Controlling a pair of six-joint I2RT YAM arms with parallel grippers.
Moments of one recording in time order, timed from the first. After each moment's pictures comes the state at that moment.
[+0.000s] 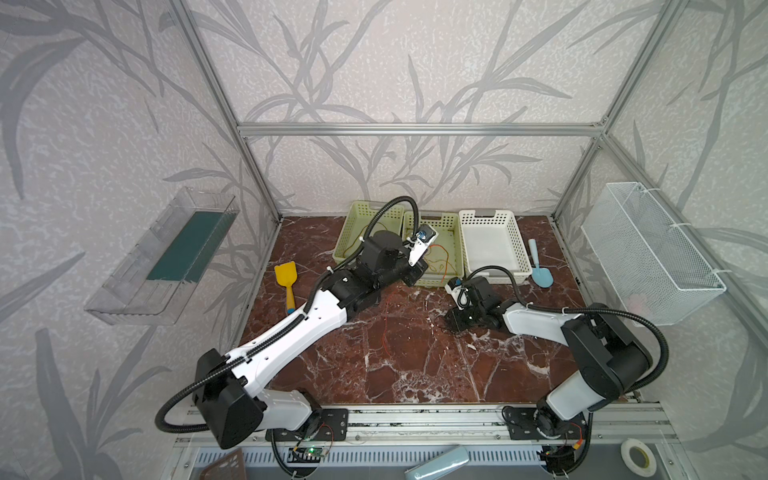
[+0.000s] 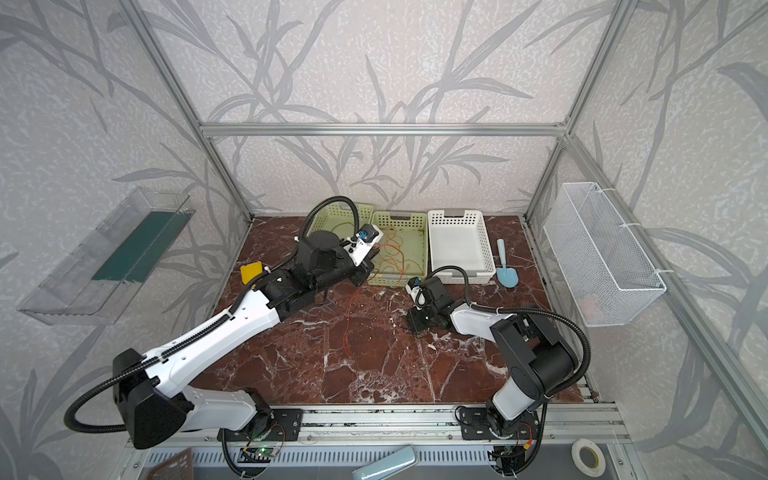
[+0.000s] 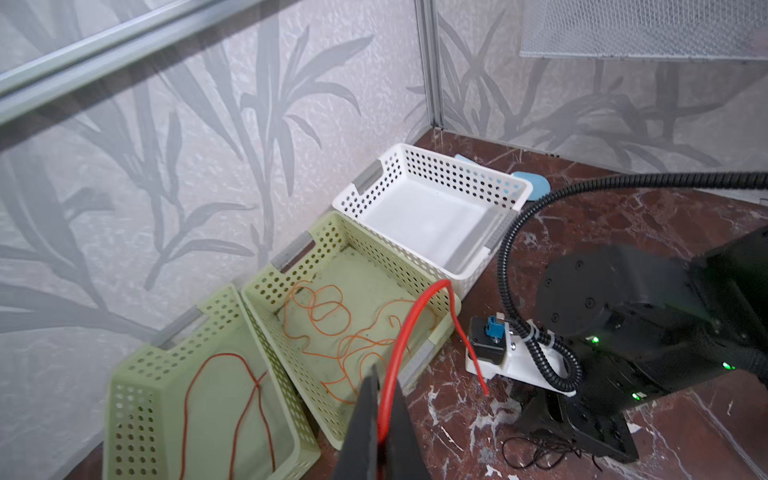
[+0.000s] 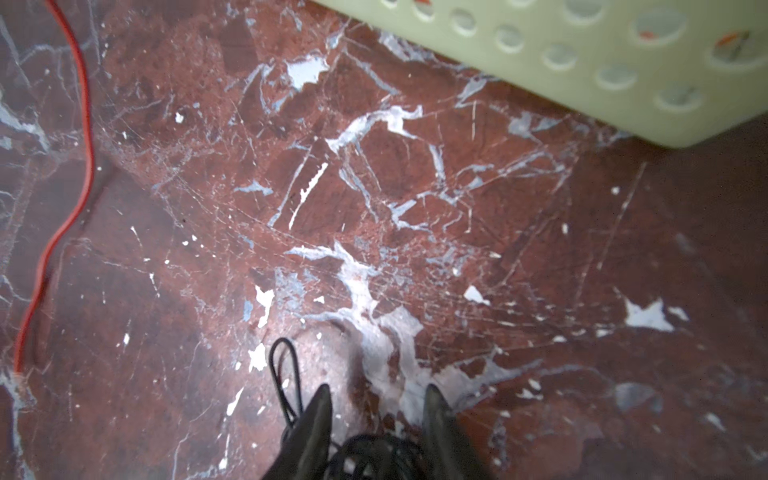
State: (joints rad) left arm -0.71 1.33 1.26 -0.27 -0.02 0.26; right arm 0.53 1.61 0.70 -0.04 -0.24 0.18
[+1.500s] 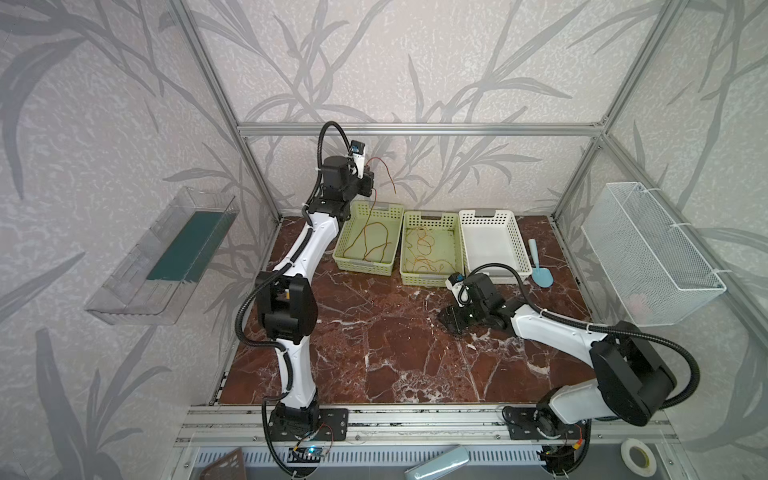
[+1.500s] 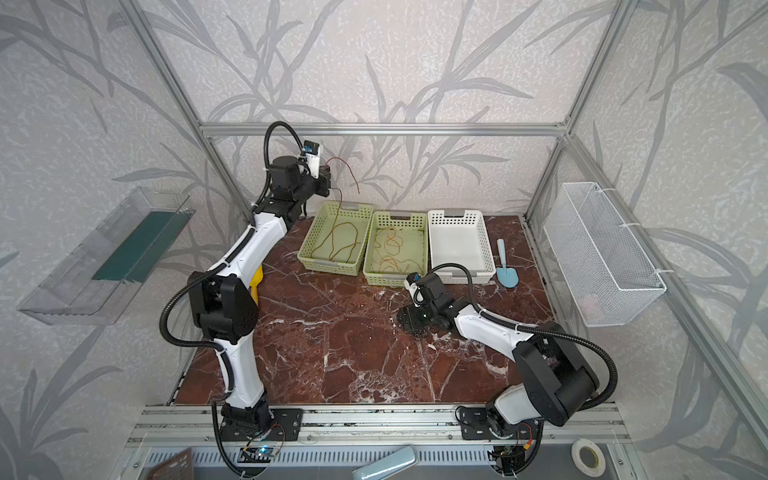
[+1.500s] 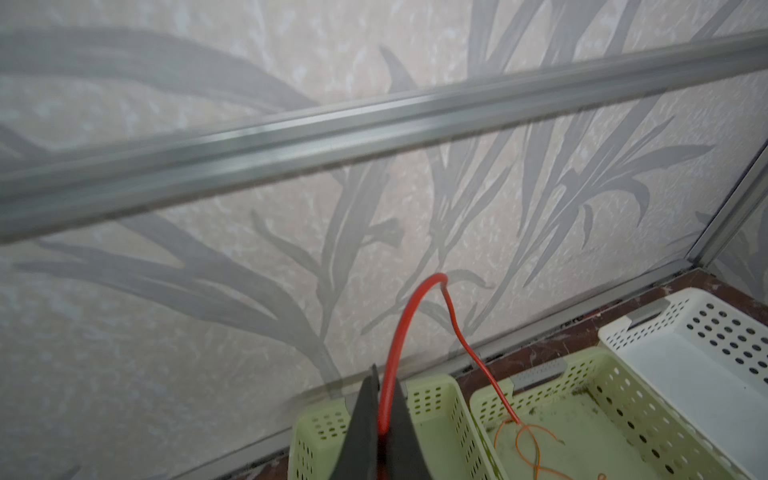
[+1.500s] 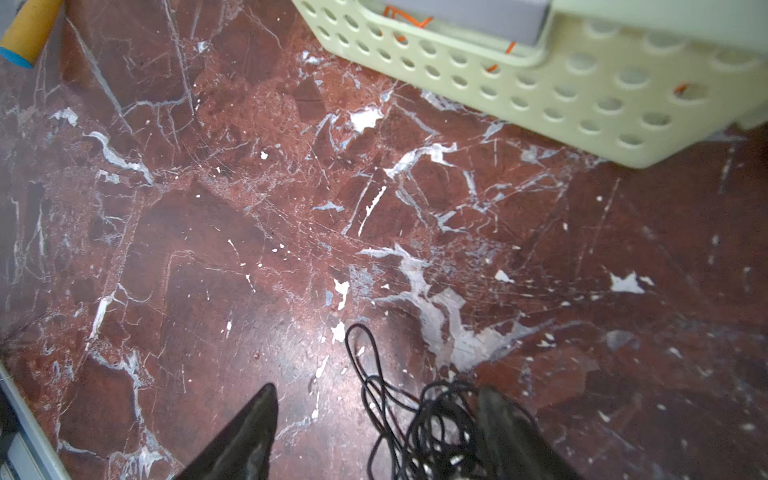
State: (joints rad) left arm -0.16 1.99 1.84 -0.05 0.15 0.10; right arm 0.59 1.45 0.74 -0.21 -0.20 0.29
